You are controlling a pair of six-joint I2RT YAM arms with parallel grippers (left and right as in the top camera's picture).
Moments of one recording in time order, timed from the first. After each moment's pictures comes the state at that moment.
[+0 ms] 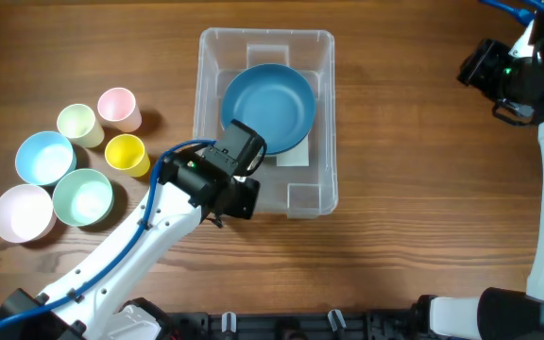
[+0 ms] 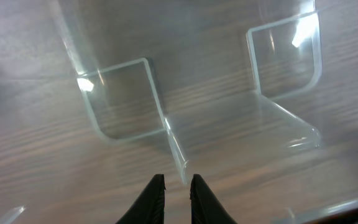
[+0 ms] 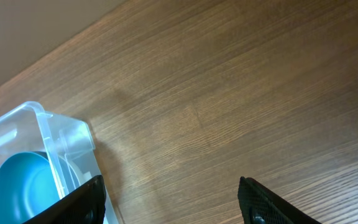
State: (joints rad) left arm -0.61 1.40 1.09 -1.03 0.00 -0.32; right arm -0.14 1.55 1.77 -1.18 0.00 0.37
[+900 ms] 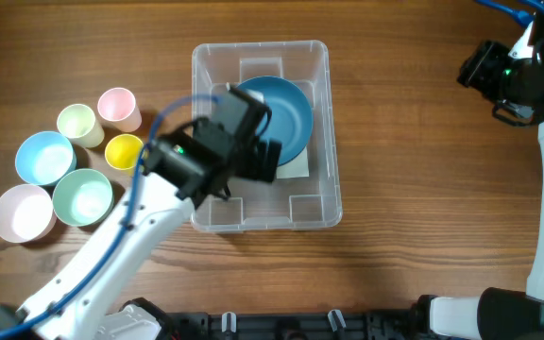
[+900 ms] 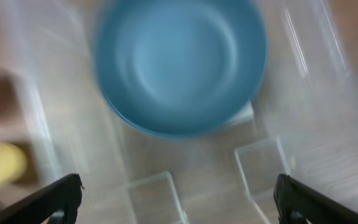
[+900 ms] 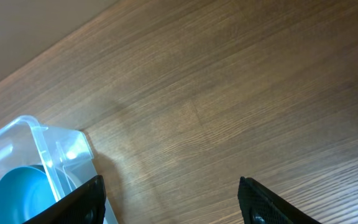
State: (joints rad) left arm -0.61 1.41 1.33 -0.98 -0.14 -0.31; right arm -0.14 1.55 1.77 -1.19 0.00 0.37
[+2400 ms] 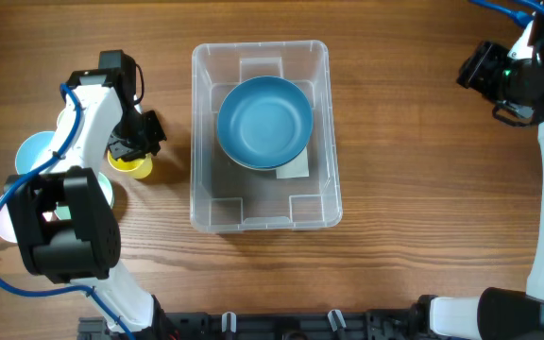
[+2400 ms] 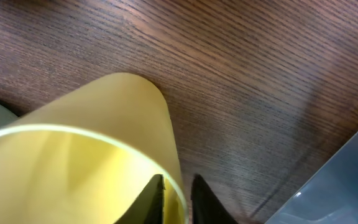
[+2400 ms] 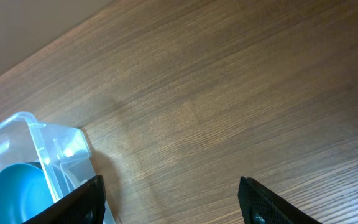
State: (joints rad) left arm 0.07 1.91 1.43 -1.10 0.00 -0.36; right arm -0.14 1.55 1.77 -1.19 0.00 0.35
